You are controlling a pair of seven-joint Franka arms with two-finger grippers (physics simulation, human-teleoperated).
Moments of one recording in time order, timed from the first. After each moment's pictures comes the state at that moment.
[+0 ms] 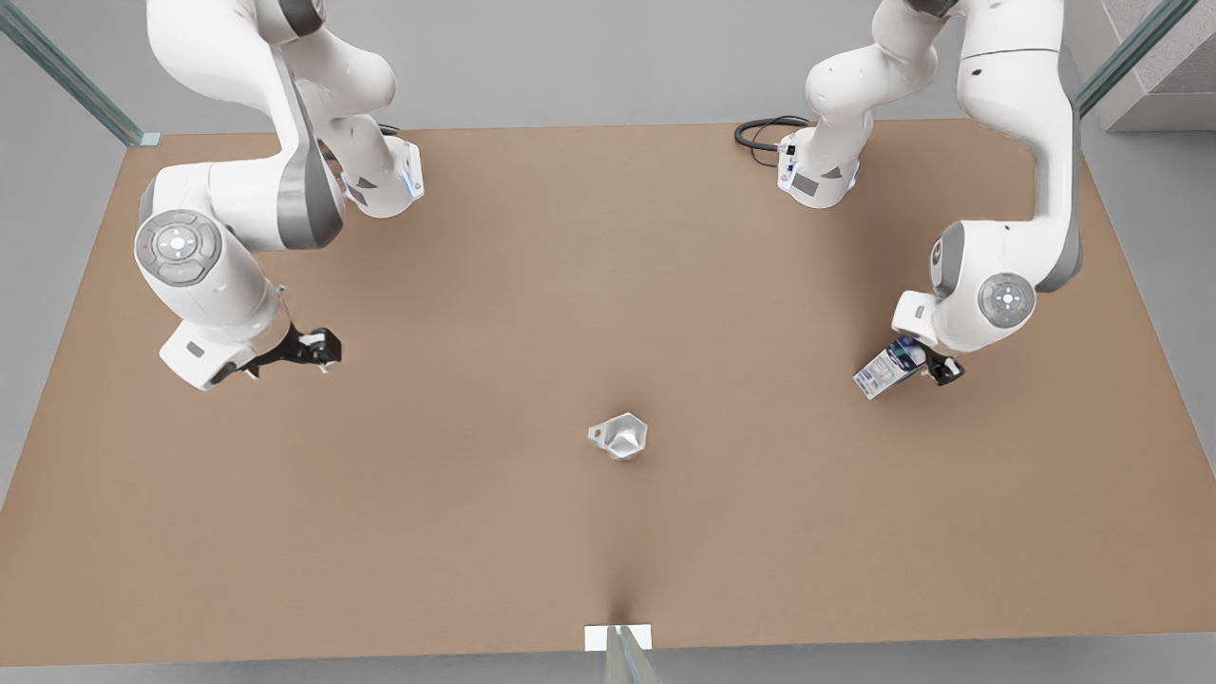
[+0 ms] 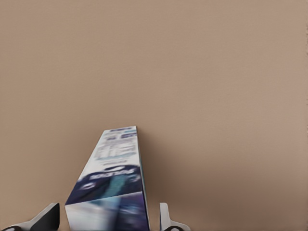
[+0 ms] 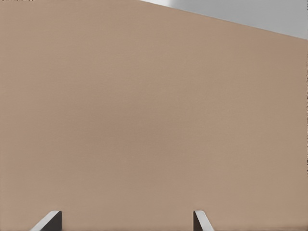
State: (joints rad) left arm 0.29 0.14 -0.29 -2.11 0.19 2.05 1.12; right arm 0.15 0.22 0.06 -1.42 -0.18 1.59 0.09
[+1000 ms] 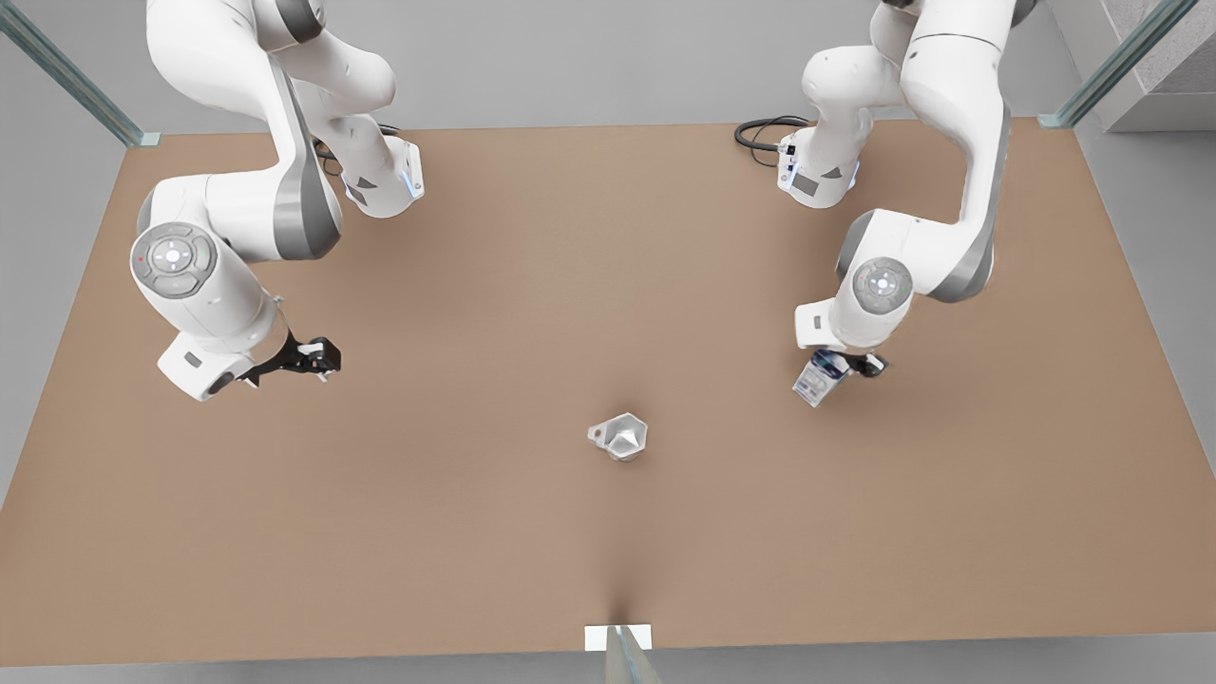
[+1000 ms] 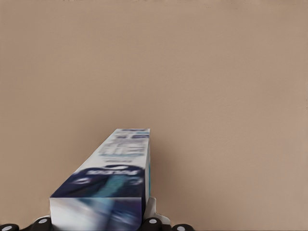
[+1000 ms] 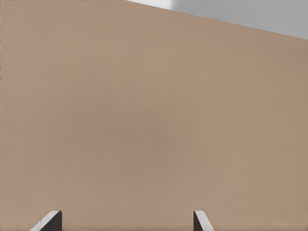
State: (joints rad) left arm 0.01 0.17 -0.34 -1.96 0.23 1.97 0.33; right arm 0.15 0.24 0.06 -1.41 -0.17 1.62 0.09
